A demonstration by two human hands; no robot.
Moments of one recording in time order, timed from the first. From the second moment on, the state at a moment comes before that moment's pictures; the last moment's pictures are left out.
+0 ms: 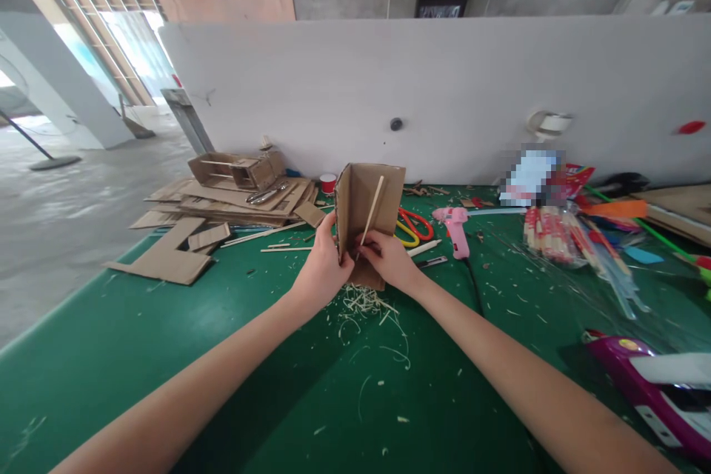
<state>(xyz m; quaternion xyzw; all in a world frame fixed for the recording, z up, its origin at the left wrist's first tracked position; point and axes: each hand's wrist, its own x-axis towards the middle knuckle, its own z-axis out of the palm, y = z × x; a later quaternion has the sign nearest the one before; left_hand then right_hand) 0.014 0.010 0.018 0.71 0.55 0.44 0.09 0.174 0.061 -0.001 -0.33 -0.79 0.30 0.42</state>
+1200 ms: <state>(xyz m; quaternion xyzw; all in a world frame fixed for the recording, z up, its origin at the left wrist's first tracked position) 0.016 0.021 0.126 0.75 0.46 0.48 -0.06 0.169 0.066 -0.004 -0.33 -0.81 0.31 0.38</state>
